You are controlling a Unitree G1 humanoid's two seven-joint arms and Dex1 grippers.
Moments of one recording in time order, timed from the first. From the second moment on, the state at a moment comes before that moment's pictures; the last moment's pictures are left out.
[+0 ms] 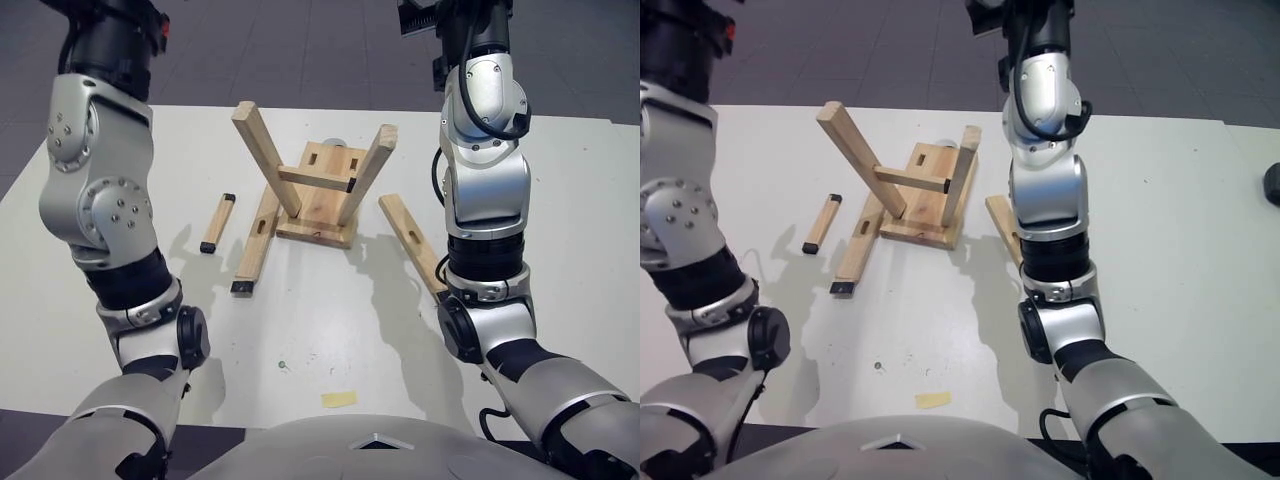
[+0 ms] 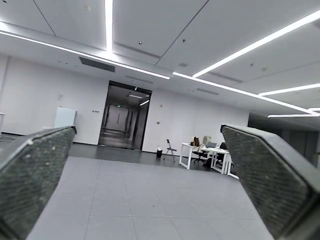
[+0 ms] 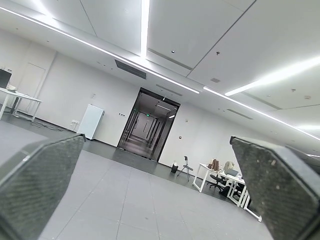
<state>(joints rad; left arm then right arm) -0.75 0.33 0.28 -0.23 -0.54 0.51 -0.04 -0.86 -0.08 0.05 -0.12 -0.33 0.47 -0.07</state>
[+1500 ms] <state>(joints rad) -0.64 0.22 0.03 -0.12 -0.30 0.46 -0.13 -0.79 -0.08 0.09 -0.11 -0.33 0.49 -0.08</state>
